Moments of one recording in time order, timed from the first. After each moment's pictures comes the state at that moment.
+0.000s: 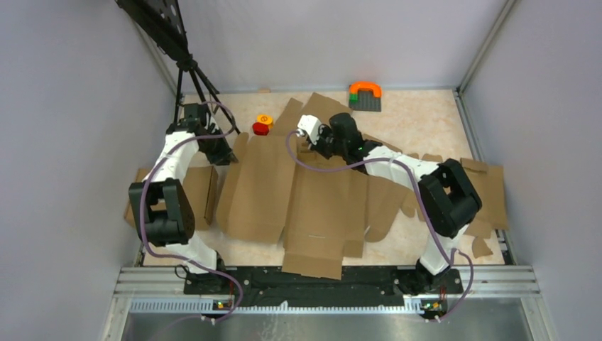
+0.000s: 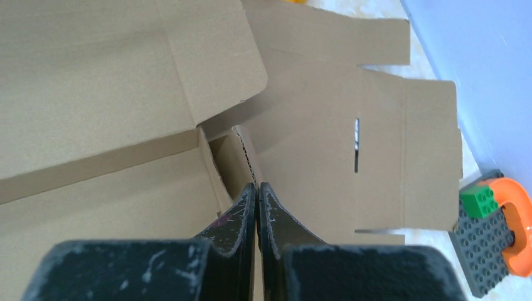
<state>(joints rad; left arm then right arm) 0.08 1.66 1.31 -0.79 0.31 -0.41 0.64 1.77 1.20 0.08 -0.21 -0.54</state>
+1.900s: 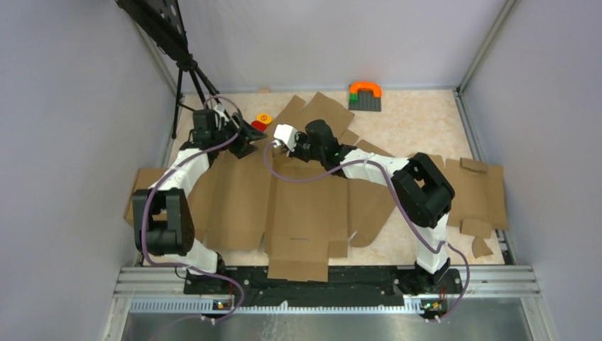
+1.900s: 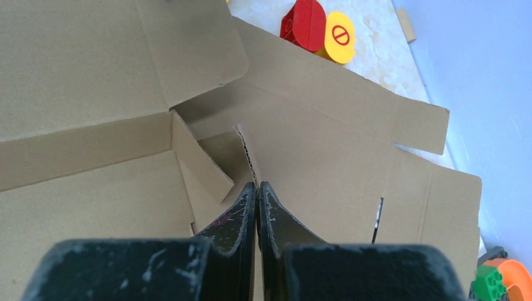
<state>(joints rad) 0.02 1.53 1.05 -0.16 0.58 -0.80 0.77 1.96 1.34 0.18 -0.17 -0.58</state>
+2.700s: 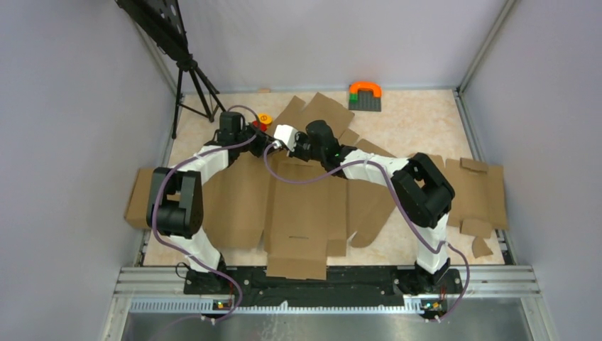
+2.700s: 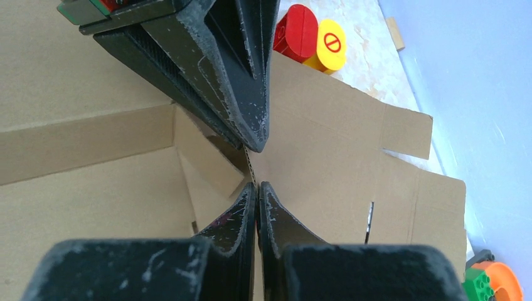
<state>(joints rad) -0.15 1.72 1.06 0.00 0.53 -1.15 0.77 1.96 1.33 0.22 -0.17 -0.60</state>
